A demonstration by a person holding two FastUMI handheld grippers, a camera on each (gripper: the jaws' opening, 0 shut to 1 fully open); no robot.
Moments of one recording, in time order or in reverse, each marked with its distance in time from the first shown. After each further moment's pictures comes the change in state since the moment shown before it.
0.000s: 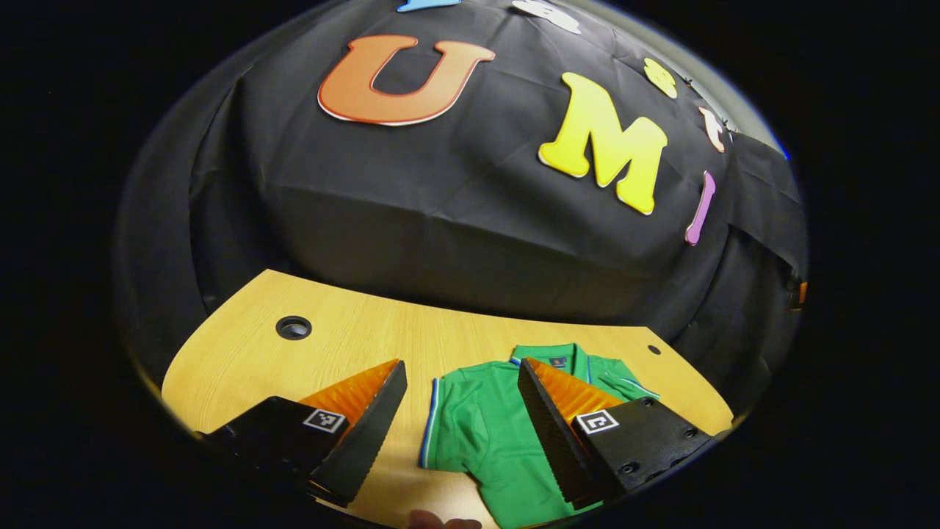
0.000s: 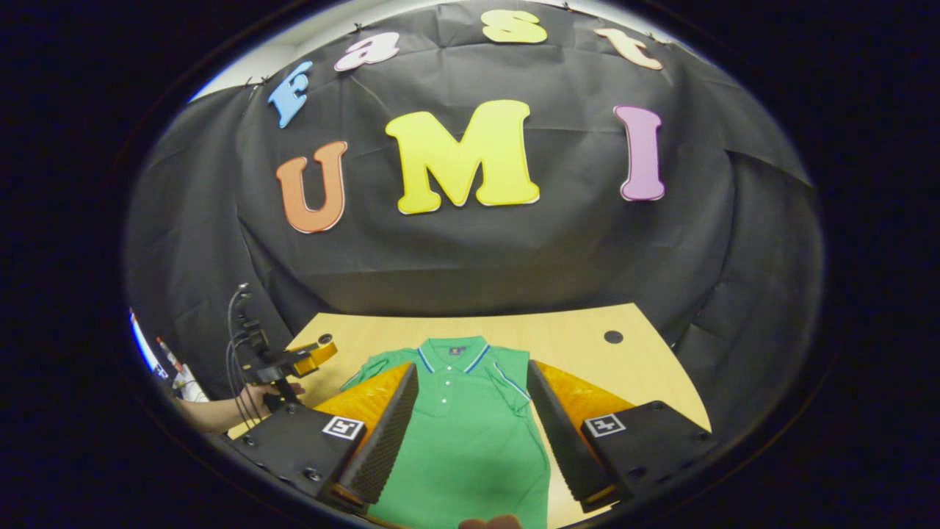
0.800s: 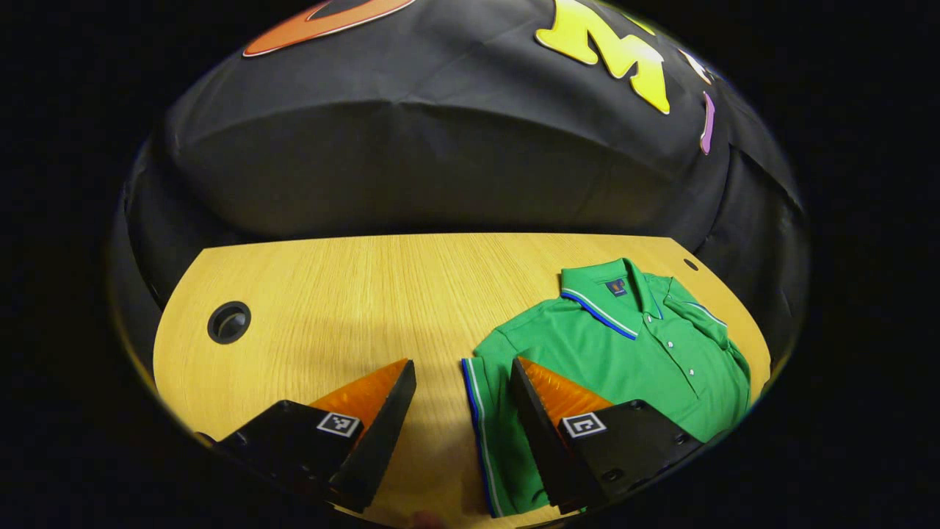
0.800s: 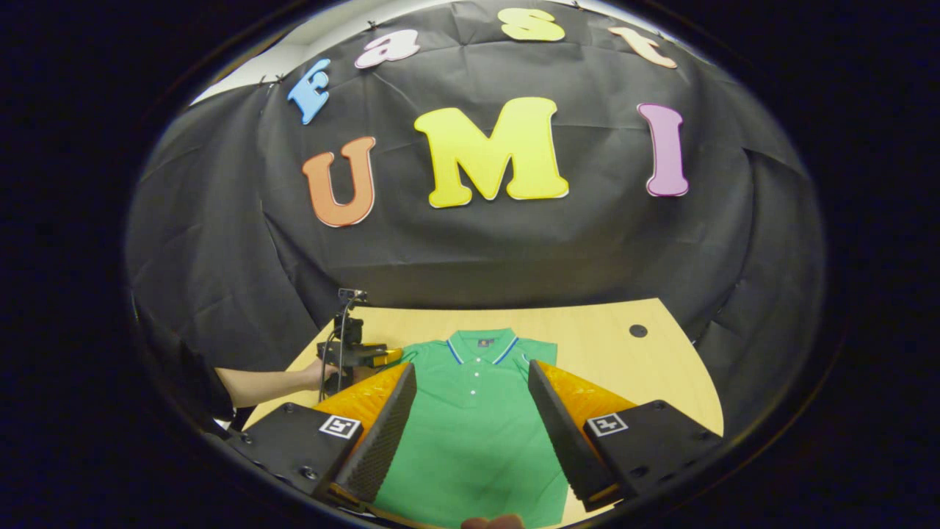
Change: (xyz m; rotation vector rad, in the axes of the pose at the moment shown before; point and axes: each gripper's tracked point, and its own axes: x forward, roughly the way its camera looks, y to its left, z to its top) left arm 0.093 0.032 -0.072 0.180 0.295 -0.053; right arm -0.009 0.028 -0.017 0.023 0.035 0.083
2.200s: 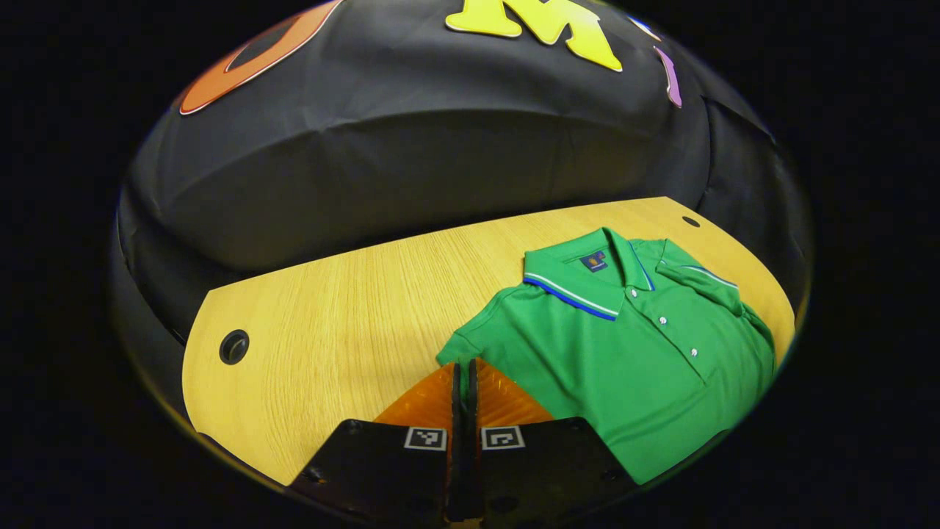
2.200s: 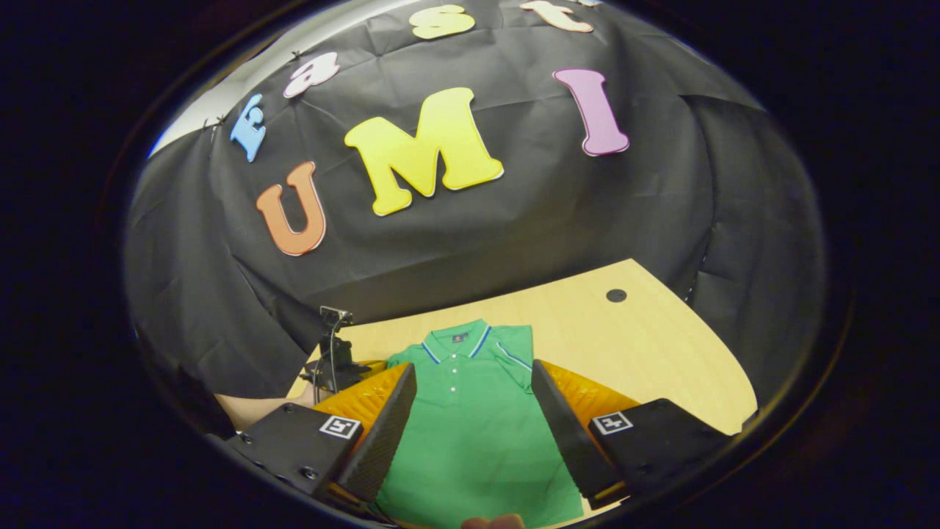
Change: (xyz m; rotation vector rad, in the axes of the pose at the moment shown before) left arm -0.010 -0.042 0.004 0.163 0.035 0.077; right arm 0.006 -0.060 -0.026 0.212 -0.018 -0.043
